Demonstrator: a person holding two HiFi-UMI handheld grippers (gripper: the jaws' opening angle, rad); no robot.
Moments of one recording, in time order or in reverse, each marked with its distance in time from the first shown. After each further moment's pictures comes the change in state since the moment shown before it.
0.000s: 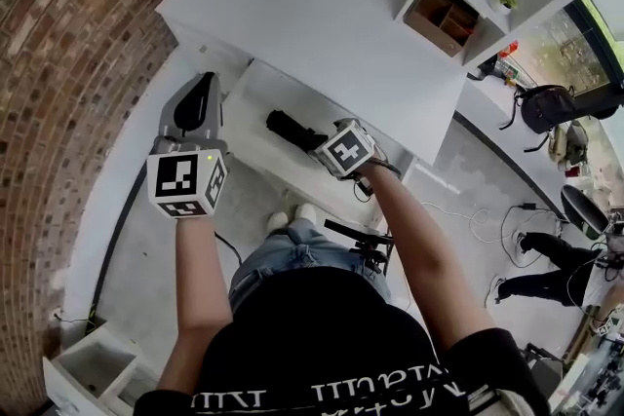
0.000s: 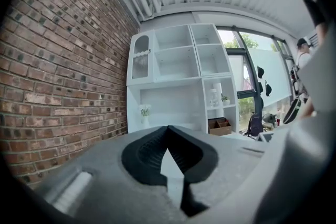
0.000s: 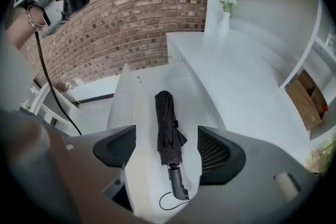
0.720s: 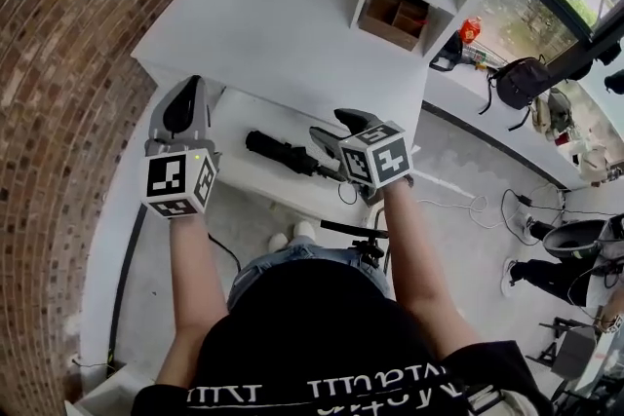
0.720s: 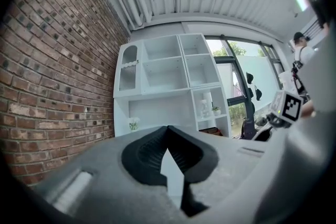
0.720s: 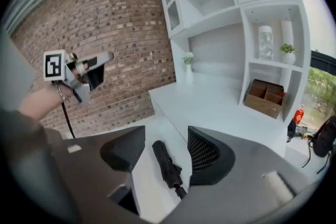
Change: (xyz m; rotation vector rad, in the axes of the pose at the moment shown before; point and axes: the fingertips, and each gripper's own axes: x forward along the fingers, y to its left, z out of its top) left arm 0.015 -0.037 0.048 0.046 -0.100 -0.097; right arm -0.176 -0.027 0.041 0.263 -0.537 -0.122
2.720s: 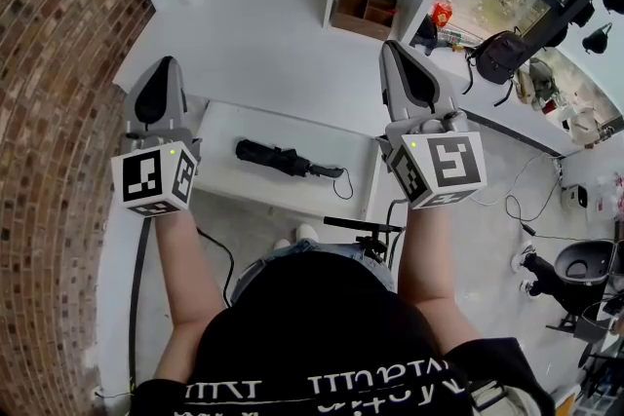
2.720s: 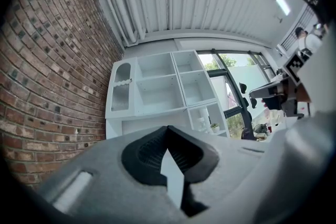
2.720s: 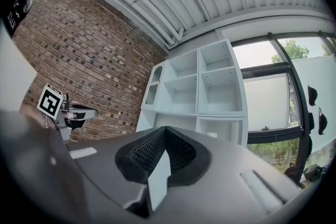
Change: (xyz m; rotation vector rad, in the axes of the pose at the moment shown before) left arm 0.011 0.001 0.074 0.057 -0.182 -0.061; right arm -0.210 -0.009 0.165 -0.234 -0.758 -0.493
